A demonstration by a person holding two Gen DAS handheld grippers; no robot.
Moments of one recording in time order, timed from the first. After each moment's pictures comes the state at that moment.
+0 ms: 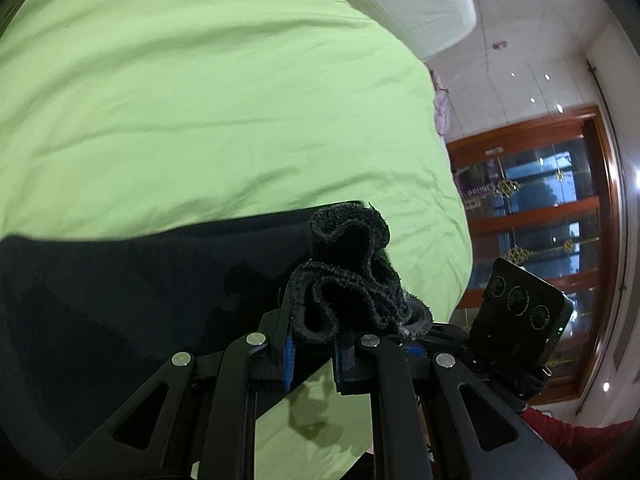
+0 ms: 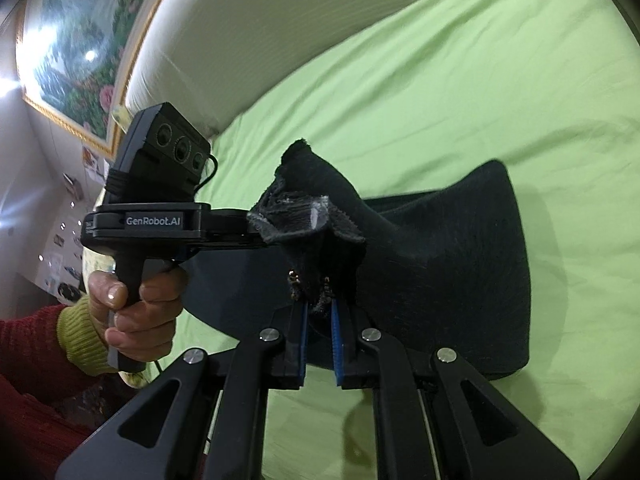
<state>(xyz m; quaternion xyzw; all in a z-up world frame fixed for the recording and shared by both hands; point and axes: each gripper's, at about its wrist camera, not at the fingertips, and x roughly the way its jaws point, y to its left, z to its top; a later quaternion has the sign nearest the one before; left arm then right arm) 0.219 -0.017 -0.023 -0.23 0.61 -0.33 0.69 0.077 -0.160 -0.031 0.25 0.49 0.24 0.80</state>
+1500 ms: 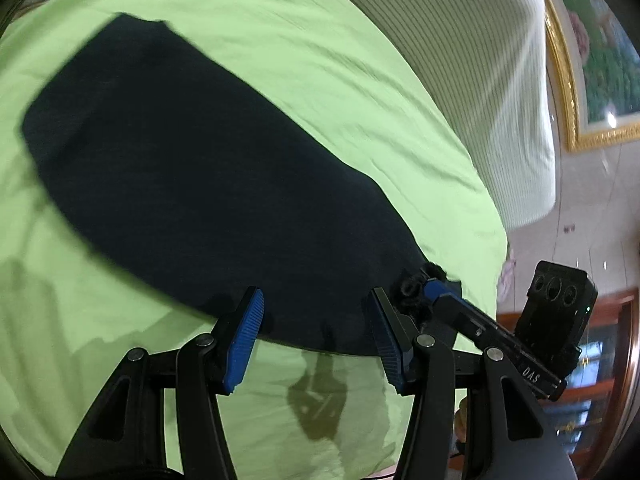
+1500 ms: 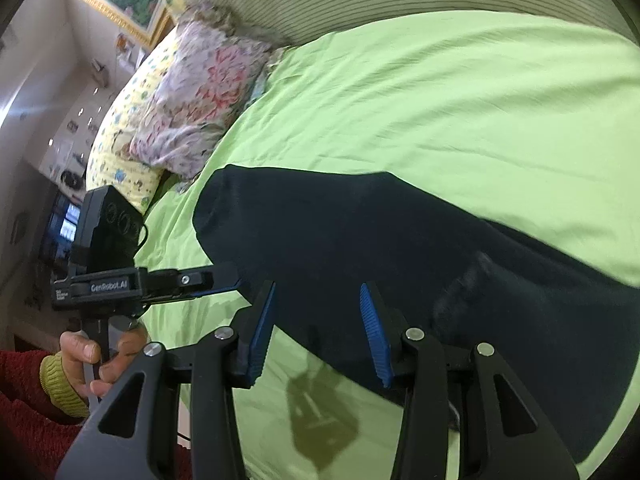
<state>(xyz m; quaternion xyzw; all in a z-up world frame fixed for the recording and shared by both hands) 0.061 0.181 -0.020 -0.41 0.50 -0.04 0.77 0.125 -0.021 -0.007 0.10 0.54 0.37 0.75</state>
